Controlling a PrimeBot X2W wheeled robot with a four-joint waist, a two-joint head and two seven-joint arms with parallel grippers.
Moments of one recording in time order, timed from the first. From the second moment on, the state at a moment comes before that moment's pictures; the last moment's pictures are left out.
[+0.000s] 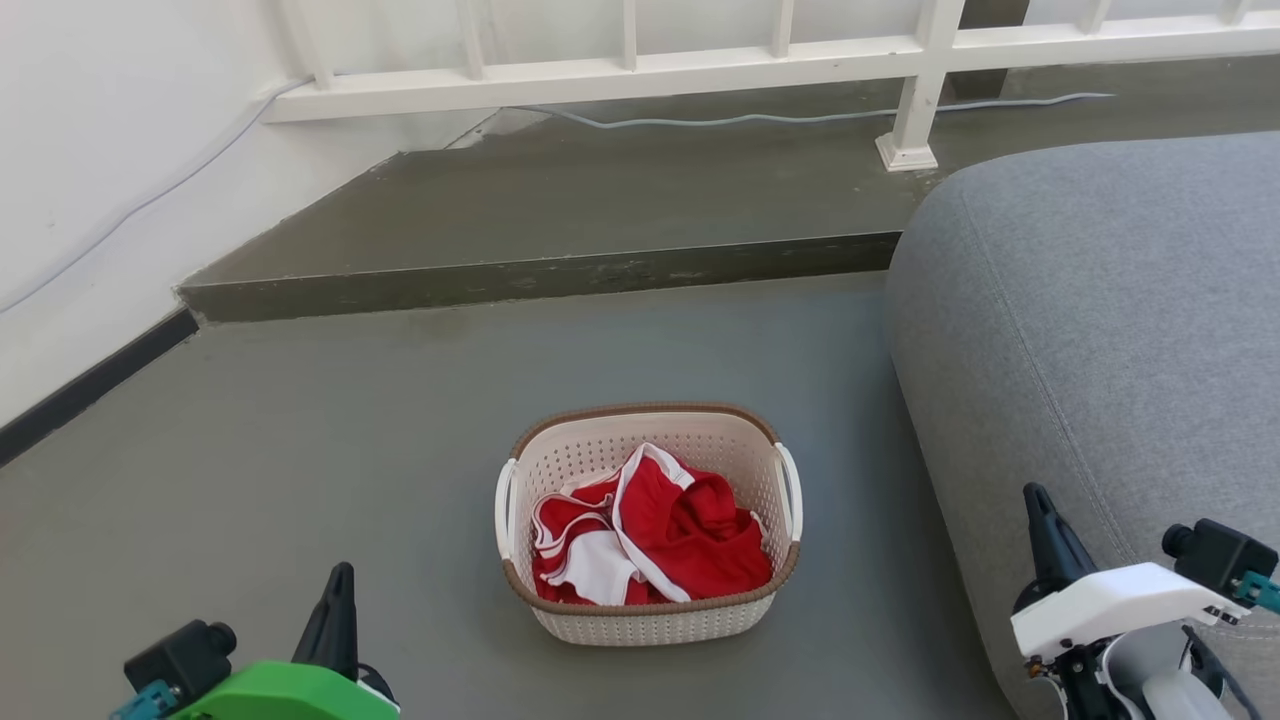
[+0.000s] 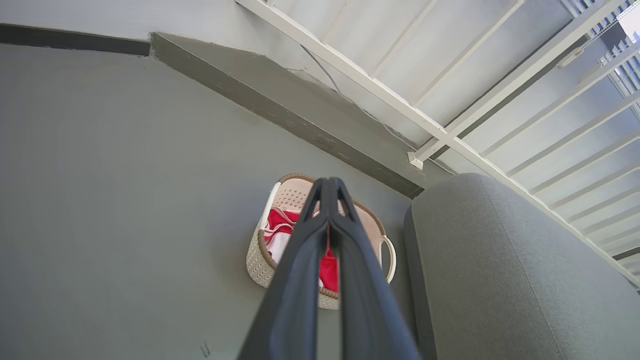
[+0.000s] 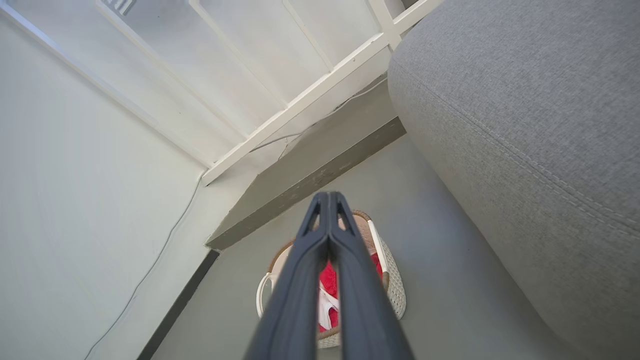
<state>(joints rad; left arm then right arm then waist) 0.09 0.08 -0.19 0.18 -0.82 0.01 -0.14 0.07 -0.13 0.15 0.23 0.76 -0.03 -0.12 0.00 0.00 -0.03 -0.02</state>
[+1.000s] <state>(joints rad) 0.03 0.08 -0.09 0.22 -1.21 -0.04 -0.04 0.01 -0.10 0.04 0.25 1.17 0.04 -0.02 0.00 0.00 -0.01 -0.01</state>
